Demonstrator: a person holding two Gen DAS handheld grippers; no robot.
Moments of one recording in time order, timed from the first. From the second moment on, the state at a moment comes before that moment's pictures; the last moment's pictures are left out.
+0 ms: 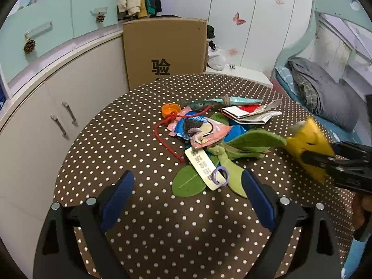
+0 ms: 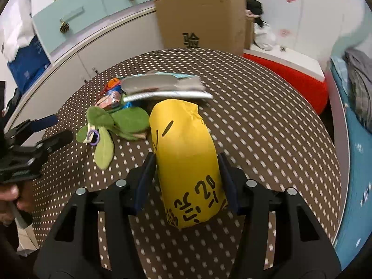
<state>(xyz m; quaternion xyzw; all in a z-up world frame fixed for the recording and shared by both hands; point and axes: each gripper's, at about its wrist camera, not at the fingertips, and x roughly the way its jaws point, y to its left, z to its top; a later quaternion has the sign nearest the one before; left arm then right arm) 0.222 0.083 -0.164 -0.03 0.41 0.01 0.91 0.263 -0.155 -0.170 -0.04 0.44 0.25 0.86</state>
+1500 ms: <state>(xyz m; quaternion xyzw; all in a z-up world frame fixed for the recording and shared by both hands) 0.190 0.068 -0.169 0.03 0.40 -0.09 0.91 0.197 -0.254 -0.138 0.03 0.40 0.18 0.90</state>
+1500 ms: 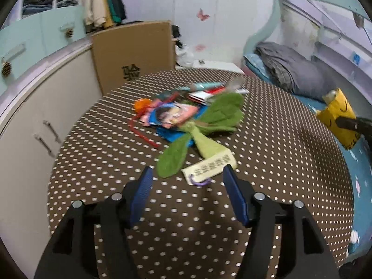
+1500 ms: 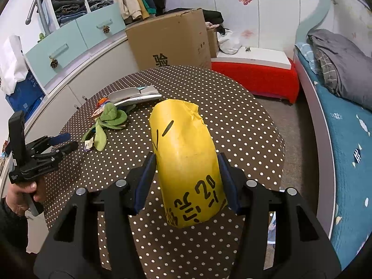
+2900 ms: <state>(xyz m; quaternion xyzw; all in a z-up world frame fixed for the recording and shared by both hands) 0.228 -0.163 -0.099 0.05 0.36 -0.32 0.87 0.197 -0.498 -0.231 0.22 0.43 -0.03 0.87</state>
